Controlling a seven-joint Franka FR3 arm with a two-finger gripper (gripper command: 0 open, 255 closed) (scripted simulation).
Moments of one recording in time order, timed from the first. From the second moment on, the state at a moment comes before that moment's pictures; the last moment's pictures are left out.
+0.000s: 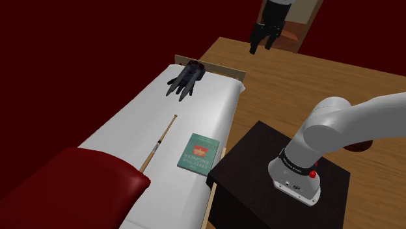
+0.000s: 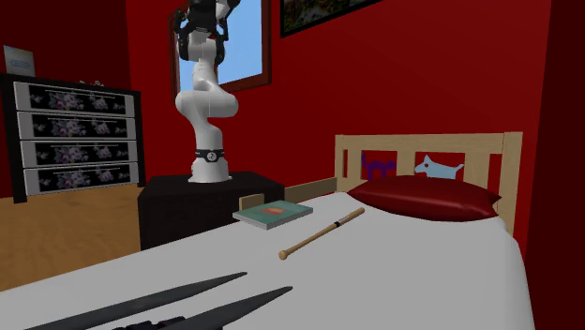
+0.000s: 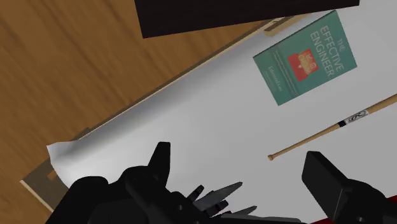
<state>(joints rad) -0.02 -0.80 -0.06 -2.34 -0.11 1.63 0.14</state>
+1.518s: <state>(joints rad) -0.02 -0.41 0.29 -2.58 0.09 2.22 0.80</state>
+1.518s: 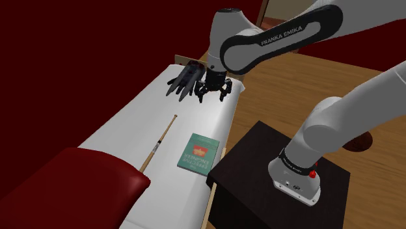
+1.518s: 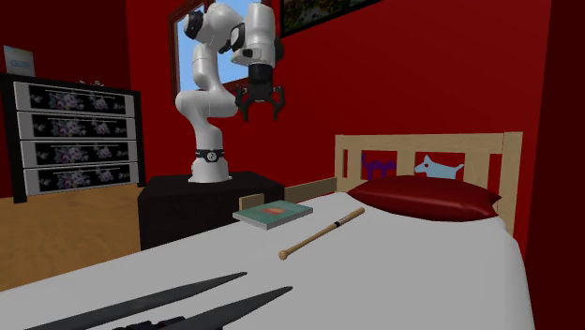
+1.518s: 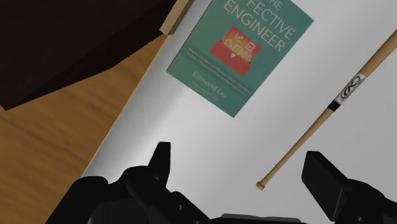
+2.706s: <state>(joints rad) 0.04 0.37 0.35 -2.22 -0.22 2.58 1.50</state>
